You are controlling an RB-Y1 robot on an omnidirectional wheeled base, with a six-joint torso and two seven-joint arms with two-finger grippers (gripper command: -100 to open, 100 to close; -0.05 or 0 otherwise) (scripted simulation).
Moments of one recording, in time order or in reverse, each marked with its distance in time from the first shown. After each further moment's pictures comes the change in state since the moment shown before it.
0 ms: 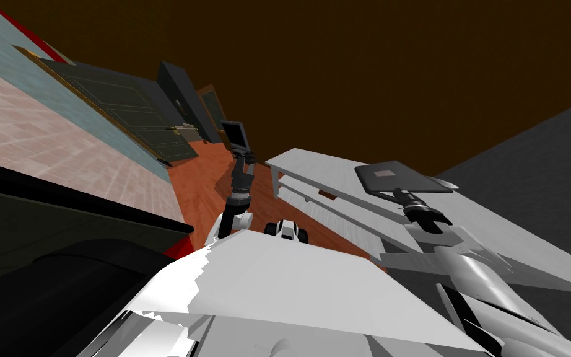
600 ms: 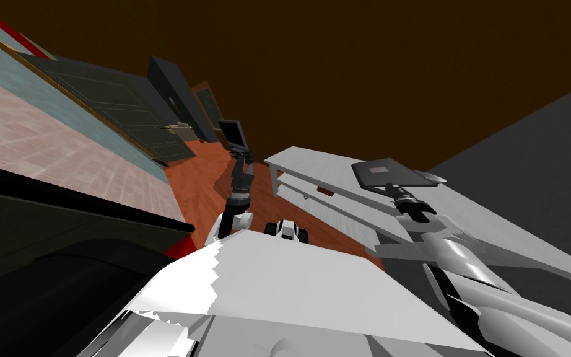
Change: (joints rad) left arm 0.000 0.000 0.000 0.000 0.000 0.000 0.000; right arm -0.152 -0.013 0.103 0.131 -0.027 -0.032 0.016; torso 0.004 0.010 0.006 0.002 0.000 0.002
